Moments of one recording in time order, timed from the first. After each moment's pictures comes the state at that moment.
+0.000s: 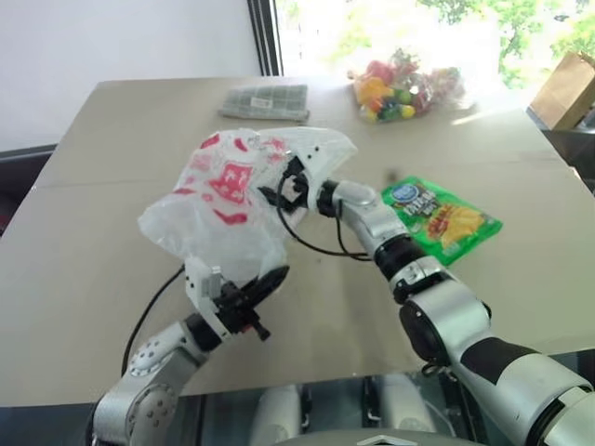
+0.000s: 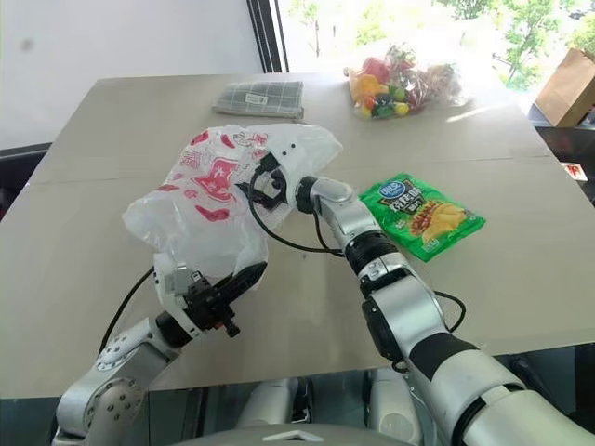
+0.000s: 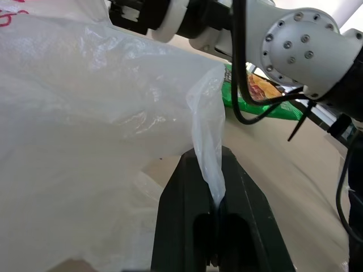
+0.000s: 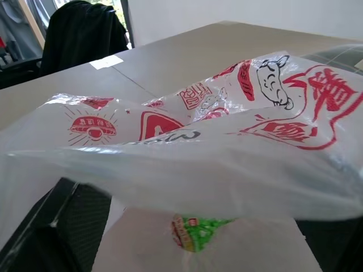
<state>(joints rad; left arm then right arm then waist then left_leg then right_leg) 0.23 0.40 0.15 -0.49 -0.76 0.43 -0.67 -1.05 0.13 0.11 0.93 0.12 0.01 0.66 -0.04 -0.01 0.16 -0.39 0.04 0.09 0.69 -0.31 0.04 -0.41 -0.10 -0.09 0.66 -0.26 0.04</state>
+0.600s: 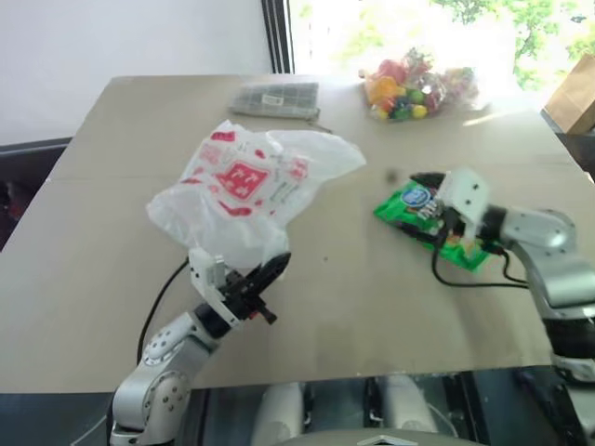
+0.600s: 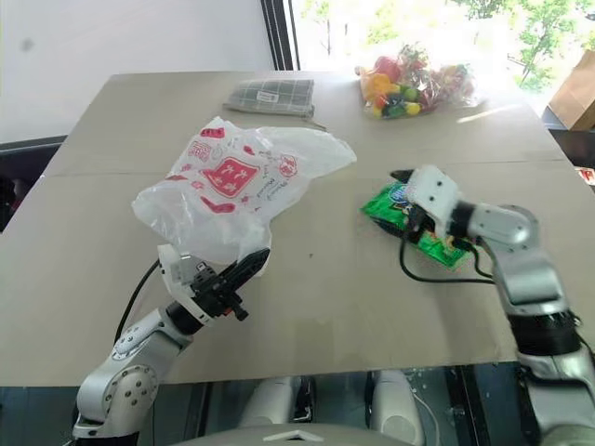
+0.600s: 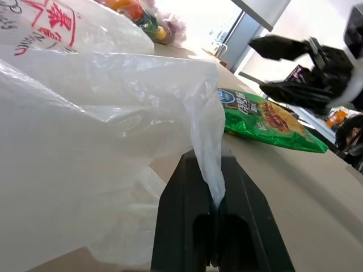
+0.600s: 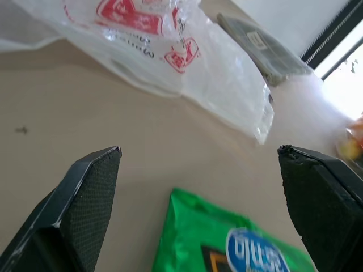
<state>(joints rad) 0.17 0.35 0.12 -0.44 -0.74 0.41 -0.65 -0.34 -0.66 -0.01 -0.26 0.17 0.28 0.93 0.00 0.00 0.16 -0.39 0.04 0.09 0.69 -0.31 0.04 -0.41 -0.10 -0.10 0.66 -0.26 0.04</state>
